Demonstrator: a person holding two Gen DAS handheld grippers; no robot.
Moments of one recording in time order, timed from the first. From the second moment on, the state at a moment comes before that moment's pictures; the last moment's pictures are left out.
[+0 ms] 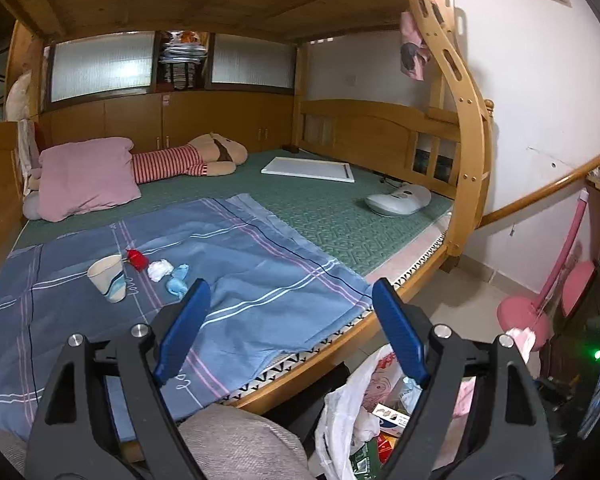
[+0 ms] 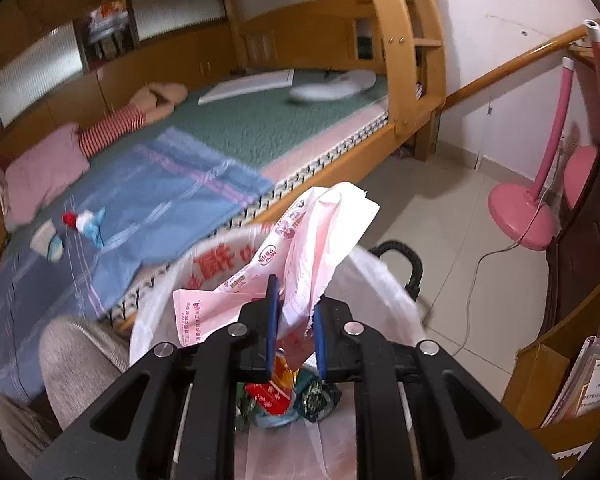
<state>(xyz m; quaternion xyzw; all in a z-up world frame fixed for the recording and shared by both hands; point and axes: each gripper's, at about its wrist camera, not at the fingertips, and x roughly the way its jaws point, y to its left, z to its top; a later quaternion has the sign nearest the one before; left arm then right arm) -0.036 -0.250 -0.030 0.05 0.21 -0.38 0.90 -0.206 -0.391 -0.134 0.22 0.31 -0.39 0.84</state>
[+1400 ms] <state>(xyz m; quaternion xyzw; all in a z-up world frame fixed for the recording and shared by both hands) 0.205 -0.006 -0.152 -0.02 0.37 -0.04 0.93 0.318 -0.334 -0.224 0.09 0.51 -0.07 0.85</state>
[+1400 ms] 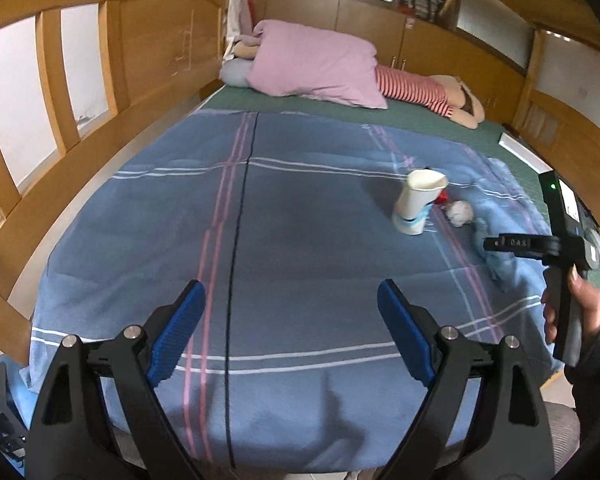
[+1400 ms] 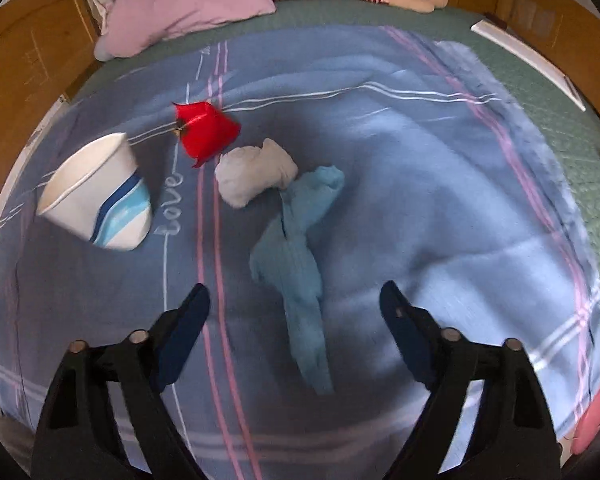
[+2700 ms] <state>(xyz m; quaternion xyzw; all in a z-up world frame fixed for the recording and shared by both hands) 0.377 -0.206 -0.228 0.12 0.34 -0.25 0.90 0.172 -0.406 -0.163 0.22 0.47 -0.06 0.85</state>
